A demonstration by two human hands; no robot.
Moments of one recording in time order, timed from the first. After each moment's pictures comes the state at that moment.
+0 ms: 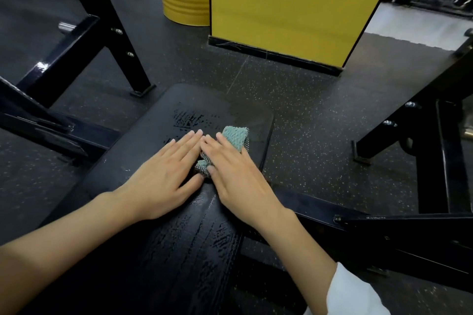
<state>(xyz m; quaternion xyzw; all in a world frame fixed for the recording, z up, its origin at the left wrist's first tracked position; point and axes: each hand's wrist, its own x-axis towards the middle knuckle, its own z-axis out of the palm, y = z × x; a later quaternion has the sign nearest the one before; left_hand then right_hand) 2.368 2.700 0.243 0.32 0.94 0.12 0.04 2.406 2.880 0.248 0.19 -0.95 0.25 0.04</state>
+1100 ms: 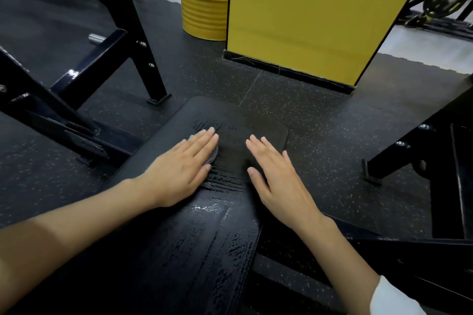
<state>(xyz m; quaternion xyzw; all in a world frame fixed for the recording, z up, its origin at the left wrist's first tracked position) 2.340 2.688 0.239 0.31 0.95 0.08 0.02 2.405 2.916 0.261 0.14 -0.96 0.26 0.04</state>
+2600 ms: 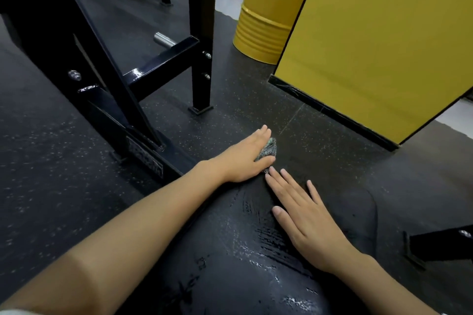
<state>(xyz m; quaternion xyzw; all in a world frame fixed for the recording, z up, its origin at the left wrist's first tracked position) 2.215 2.646 0.237 0.23 0.91 0.33 0.08 2.318 2.834 0.254 0.26 -0.96 0.08 -0.08</state>
